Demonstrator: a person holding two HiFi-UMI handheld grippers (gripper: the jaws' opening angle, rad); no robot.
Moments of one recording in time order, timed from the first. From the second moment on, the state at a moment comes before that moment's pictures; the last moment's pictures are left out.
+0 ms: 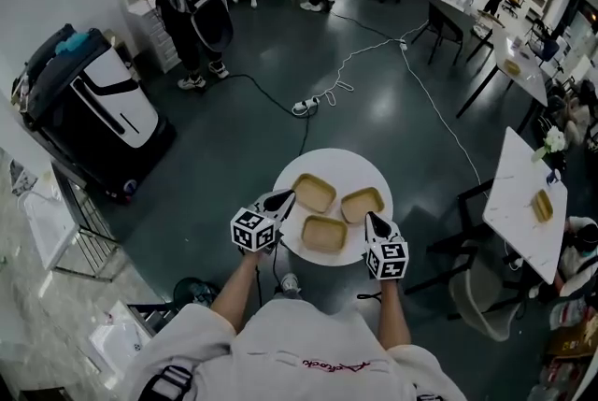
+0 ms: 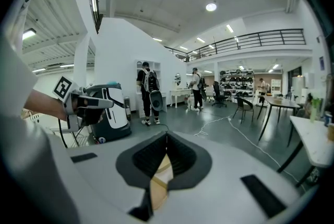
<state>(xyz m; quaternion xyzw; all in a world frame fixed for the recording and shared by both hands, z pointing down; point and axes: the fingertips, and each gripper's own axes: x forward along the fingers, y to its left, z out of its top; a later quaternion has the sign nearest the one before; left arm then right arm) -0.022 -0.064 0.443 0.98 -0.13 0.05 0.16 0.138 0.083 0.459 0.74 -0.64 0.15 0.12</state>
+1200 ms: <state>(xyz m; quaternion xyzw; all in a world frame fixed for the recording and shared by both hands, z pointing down) 0.016 -0.142 0.469 0.97 -0.13 0.08 0.17 0.167 -0.005 0.484 0.73 -0.66 0.16 0.12</state>
